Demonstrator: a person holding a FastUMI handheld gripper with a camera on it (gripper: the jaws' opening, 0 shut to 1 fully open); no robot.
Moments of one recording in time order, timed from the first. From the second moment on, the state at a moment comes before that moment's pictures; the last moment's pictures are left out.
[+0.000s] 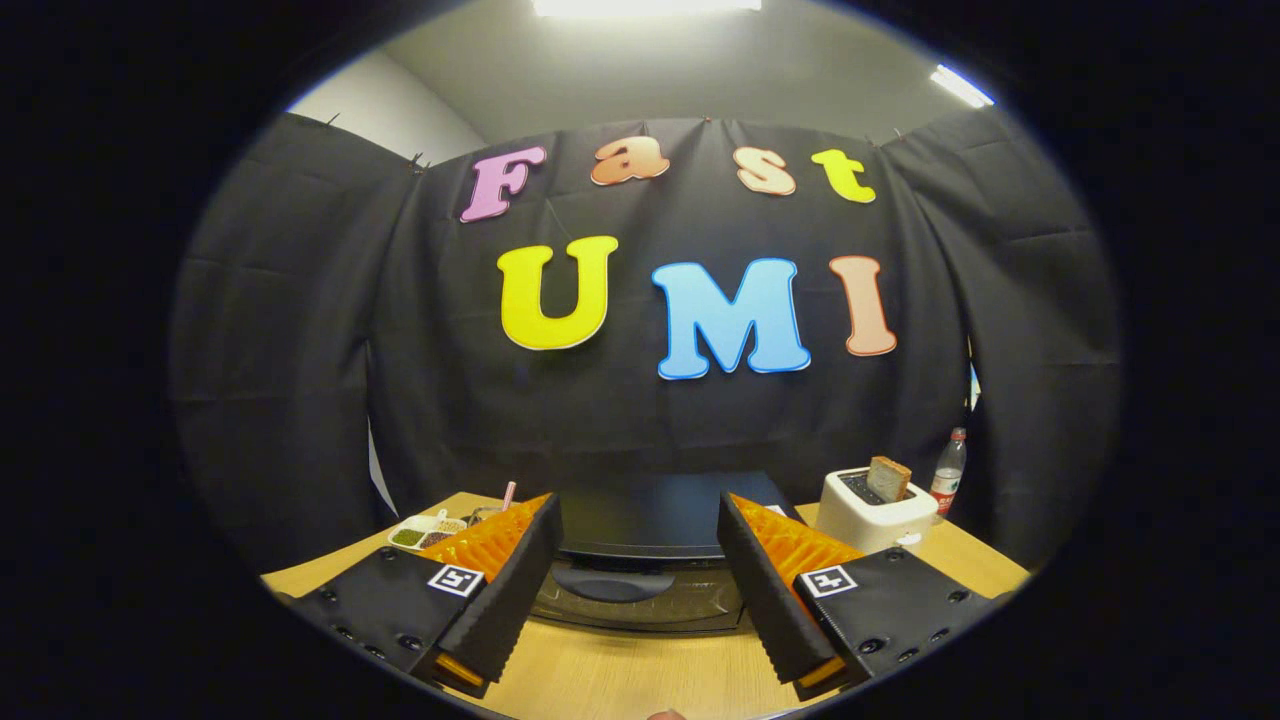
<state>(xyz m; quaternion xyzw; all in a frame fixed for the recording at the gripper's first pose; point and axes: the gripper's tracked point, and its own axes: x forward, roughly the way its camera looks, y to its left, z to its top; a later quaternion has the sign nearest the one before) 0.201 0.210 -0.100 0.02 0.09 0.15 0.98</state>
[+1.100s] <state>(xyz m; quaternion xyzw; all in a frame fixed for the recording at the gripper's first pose) 0.239 0.257 -0.207 -0.02 0.15 0.13 0.98</state>
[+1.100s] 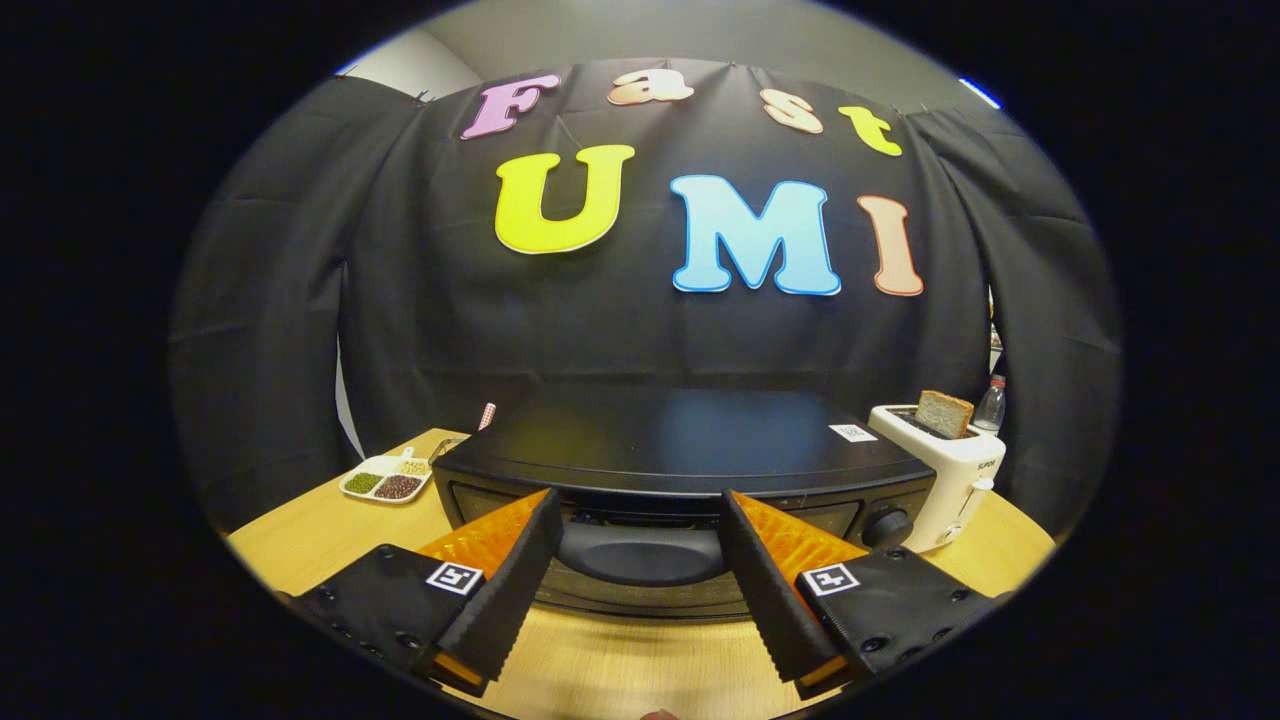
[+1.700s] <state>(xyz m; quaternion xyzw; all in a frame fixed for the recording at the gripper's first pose) 0.176 0.246 -0.225 -0.03 0.15 0.14 0.98</state>
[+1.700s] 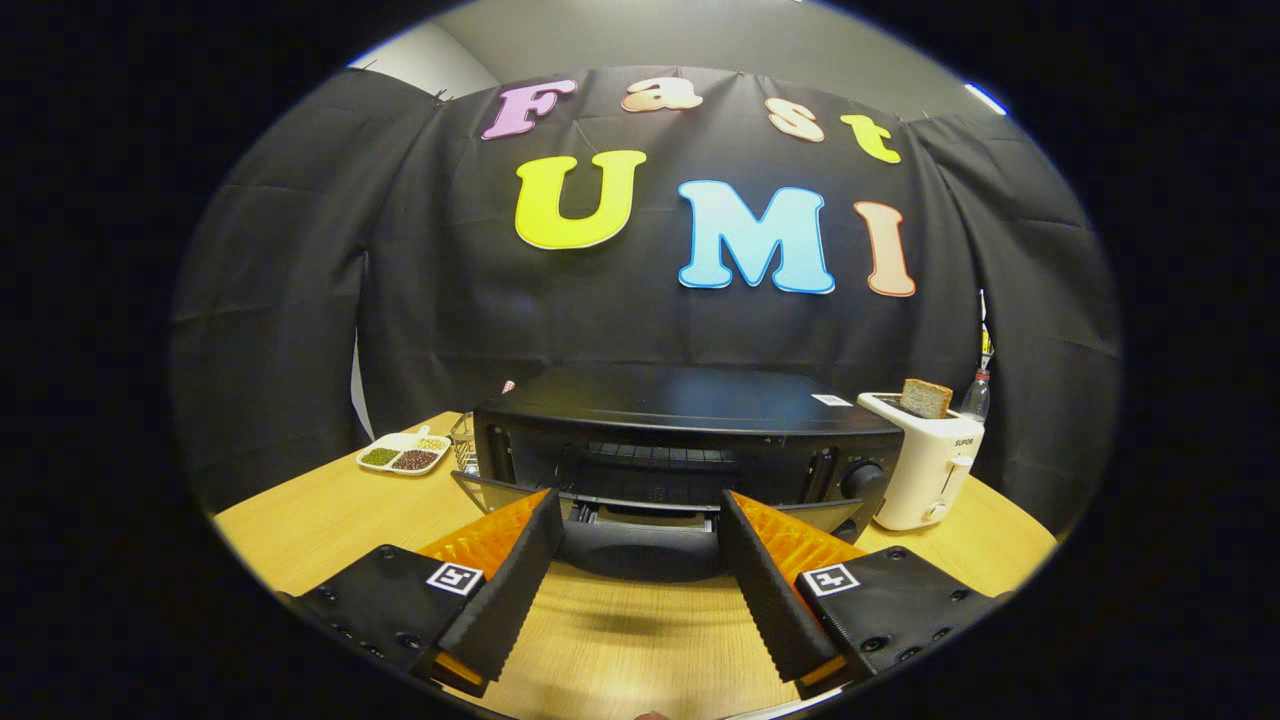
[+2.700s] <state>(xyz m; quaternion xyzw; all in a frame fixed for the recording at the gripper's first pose) 0.052 0.218 -0.270 -0.02 0.29 0.14 0.95</state>
